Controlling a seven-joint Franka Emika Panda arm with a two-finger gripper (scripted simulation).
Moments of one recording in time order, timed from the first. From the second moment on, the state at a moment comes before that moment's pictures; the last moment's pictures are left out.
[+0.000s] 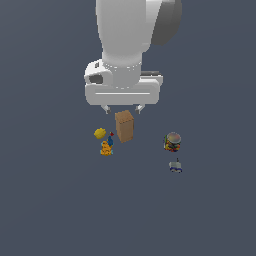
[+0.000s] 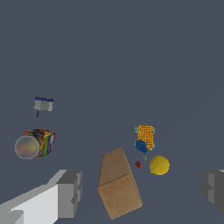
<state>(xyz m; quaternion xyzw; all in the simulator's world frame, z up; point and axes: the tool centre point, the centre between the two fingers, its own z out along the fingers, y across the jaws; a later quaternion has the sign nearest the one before) 0.001 -0.016 0.316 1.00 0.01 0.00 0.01</state>
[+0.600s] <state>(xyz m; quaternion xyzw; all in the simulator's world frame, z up) -0.009 -0.052 0.251 1.00 0.01 0.00 0.00</state>
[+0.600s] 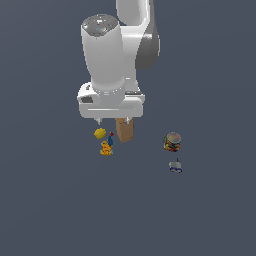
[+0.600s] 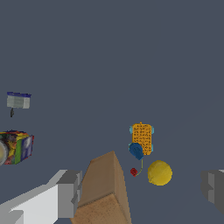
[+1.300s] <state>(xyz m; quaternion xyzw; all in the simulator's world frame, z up) -0.069 -0.123 0.130 1.00 -0.02 0.00 -0.01</state>
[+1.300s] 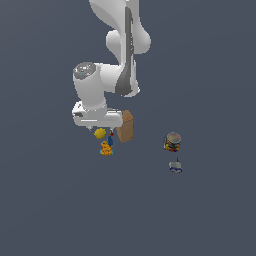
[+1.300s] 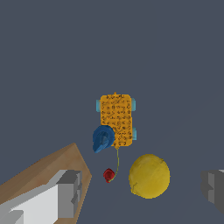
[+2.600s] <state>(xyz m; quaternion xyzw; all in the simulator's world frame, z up) -0.078 -0.166 0.113 1.00 -0.04 0.06 0.01</state>
